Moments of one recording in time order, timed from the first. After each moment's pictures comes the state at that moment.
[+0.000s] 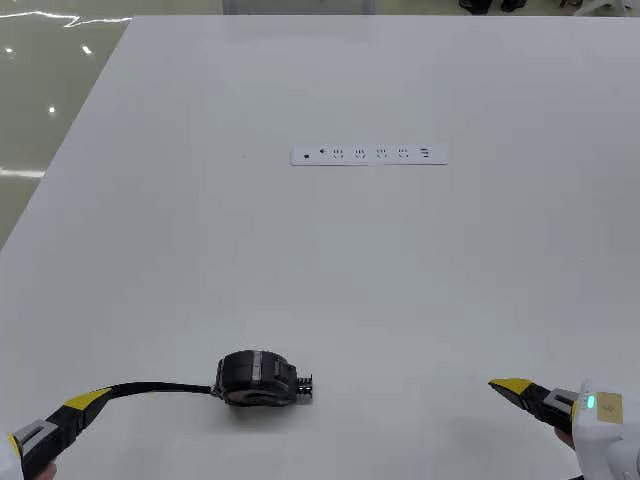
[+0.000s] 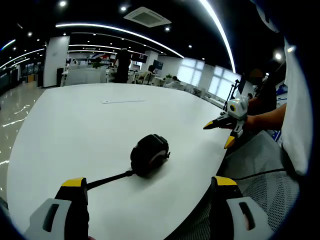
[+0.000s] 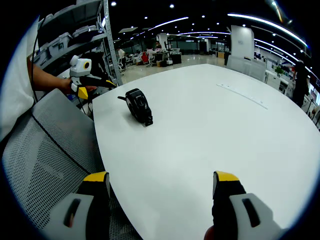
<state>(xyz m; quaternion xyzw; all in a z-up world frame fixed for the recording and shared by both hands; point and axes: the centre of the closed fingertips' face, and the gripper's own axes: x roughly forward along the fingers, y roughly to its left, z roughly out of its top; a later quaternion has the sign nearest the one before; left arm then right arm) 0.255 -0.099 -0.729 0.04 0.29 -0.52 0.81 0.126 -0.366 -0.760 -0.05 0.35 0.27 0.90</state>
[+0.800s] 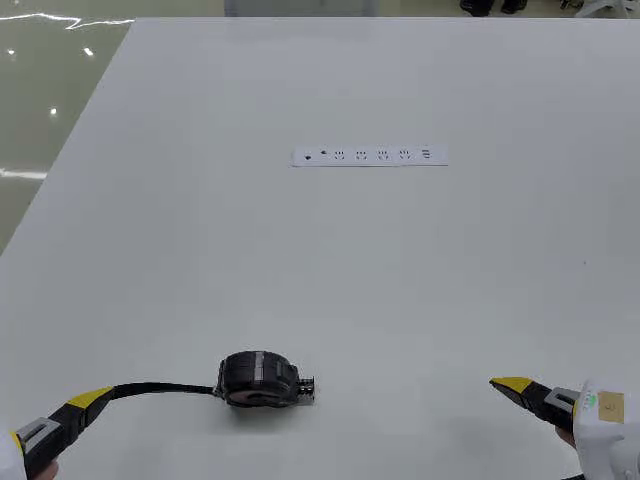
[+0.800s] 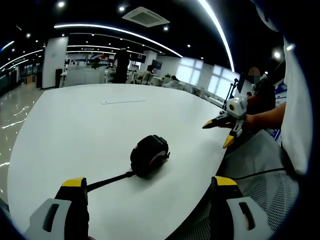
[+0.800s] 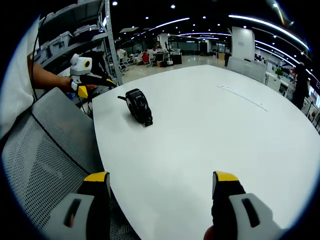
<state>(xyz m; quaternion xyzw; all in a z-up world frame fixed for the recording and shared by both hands) 0.257 -0.100 -0.727 0.04 0.28 -0.52 0.80 0.127 -0.366 -0.761 -0.06 0.35 0.27 0.90</state>
